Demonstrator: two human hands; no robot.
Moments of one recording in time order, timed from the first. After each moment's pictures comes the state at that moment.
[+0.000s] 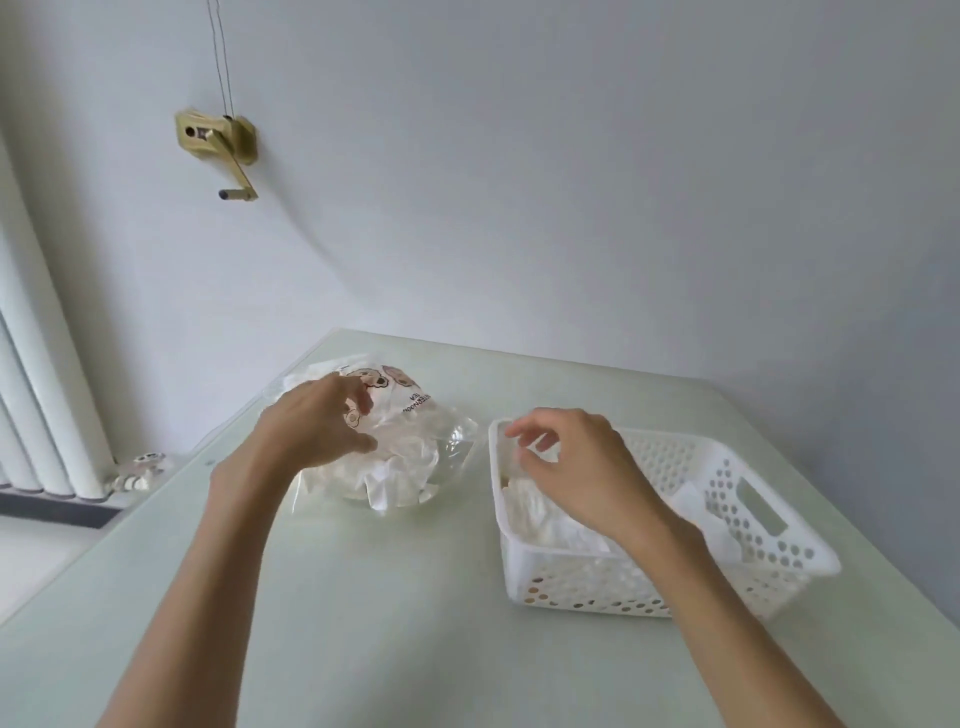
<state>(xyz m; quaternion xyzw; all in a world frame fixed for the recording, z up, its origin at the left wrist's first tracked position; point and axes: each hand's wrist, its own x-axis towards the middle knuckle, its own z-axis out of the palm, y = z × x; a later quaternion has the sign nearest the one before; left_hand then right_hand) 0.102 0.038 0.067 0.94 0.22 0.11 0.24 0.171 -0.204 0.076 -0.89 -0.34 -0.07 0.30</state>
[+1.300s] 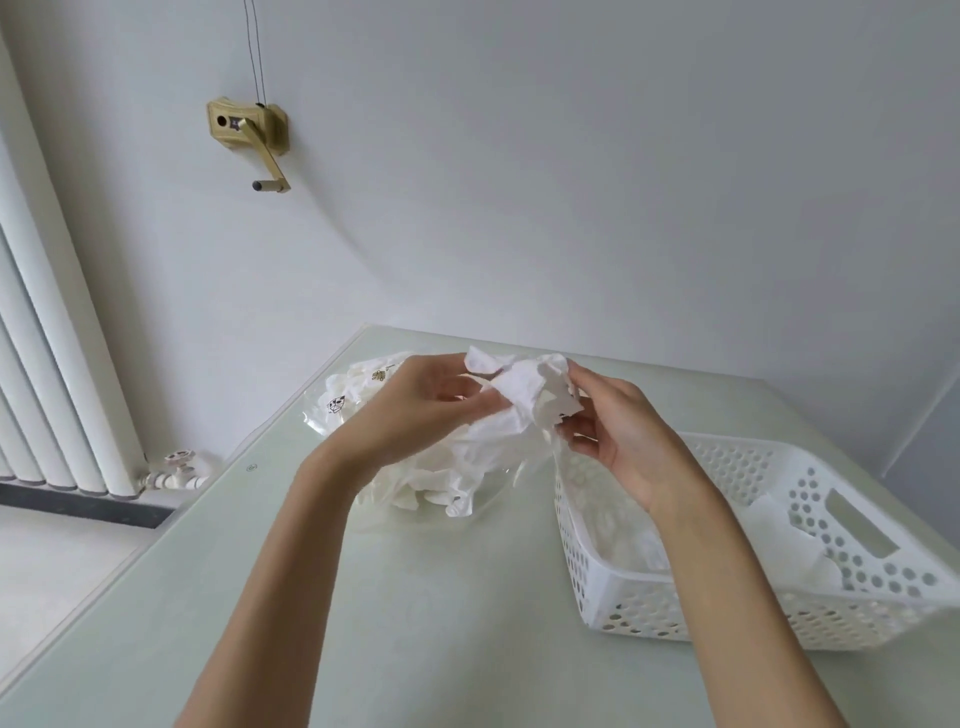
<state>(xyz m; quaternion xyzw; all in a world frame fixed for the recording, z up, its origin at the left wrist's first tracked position) 0.108 0.020 0.078 0.83 -0.01 0.16 0.54 0.194 -0.146 0.085 -0.70 -0.17 0.17 0.67</state>
